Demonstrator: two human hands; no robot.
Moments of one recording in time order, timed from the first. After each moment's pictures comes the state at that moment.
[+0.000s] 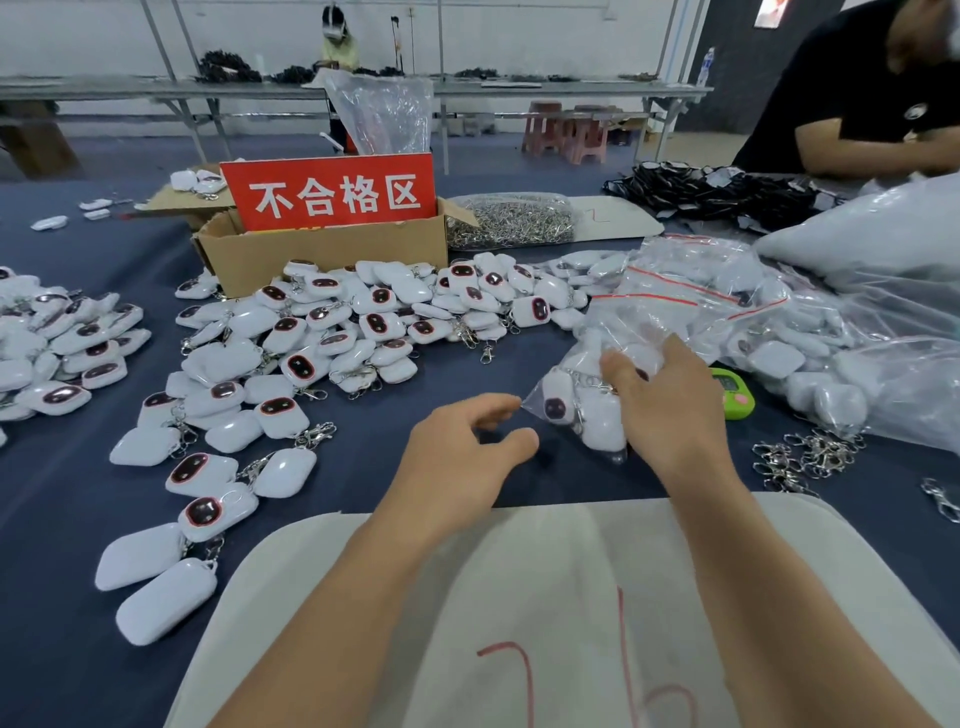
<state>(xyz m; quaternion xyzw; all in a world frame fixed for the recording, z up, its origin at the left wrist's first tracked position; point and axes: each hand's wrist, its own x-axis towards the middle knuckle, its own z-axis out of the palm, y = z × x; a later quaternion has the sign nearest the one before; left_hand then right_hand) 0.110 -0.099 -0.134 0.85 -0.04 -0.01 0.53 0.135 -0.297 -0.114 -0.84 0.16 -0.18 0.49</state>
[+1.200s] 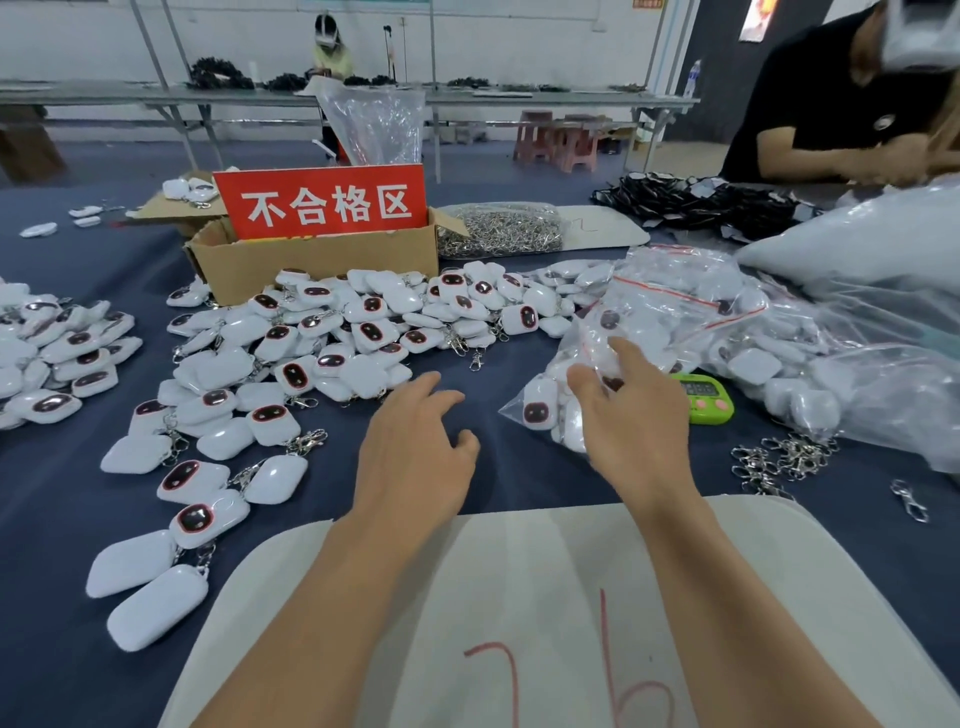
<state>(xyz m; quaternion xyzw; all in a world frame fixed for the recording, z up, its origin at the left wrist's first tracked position) 0.122 -0.083 -0.143 0.95 -0.02 0.14 0.28 0.130 -0.284 -0.121 -0.89 0.13 -0.19 0.40</state>
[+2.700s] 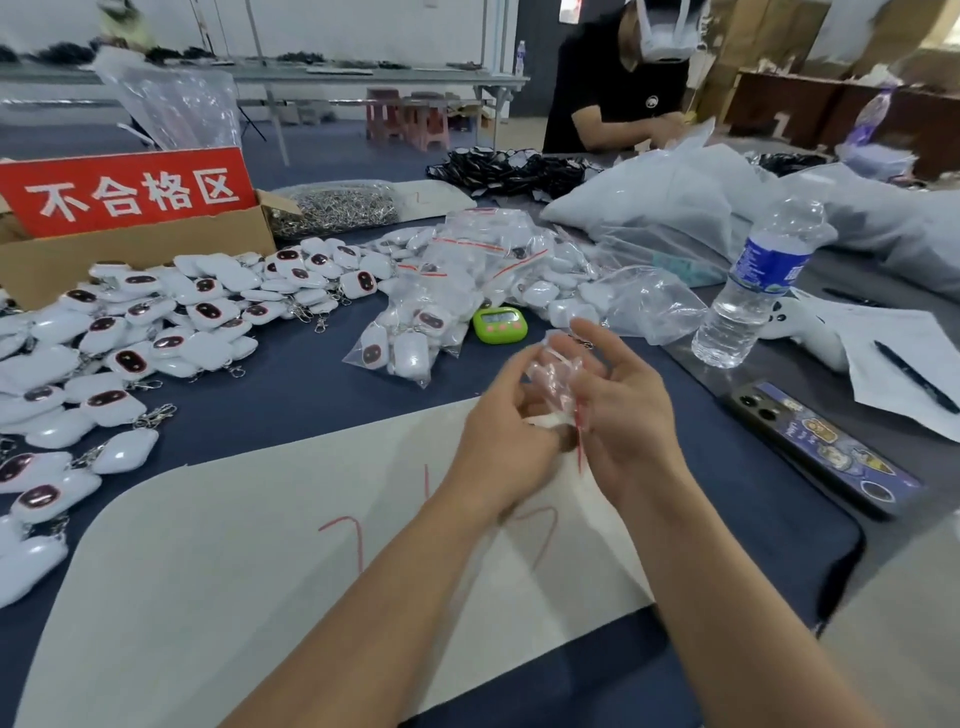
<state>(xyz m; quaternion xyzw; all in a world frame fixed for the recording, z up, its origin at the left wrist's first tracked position) 0.003 -0.262 -0.118 0.73 -0.19 -0.14 0.64 -0.032 -0.369 -0.090 -0.50 0.16 -0.21 0.83</state>
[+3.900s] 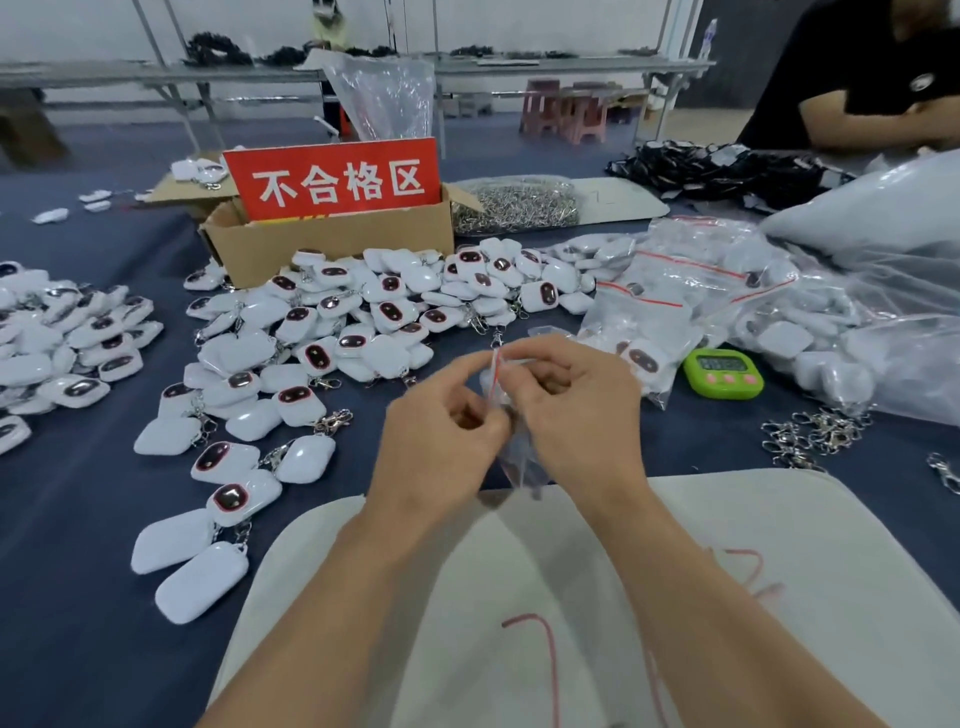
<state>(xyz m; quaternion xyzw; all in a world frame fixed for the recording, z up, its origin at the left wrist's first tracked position) 0.094 -0.078 -0.117 0.85 -0.10 0.13 0.50 0.103 -0.212 -0.108 -0.75 -0.03 -0.20 0.64</state>
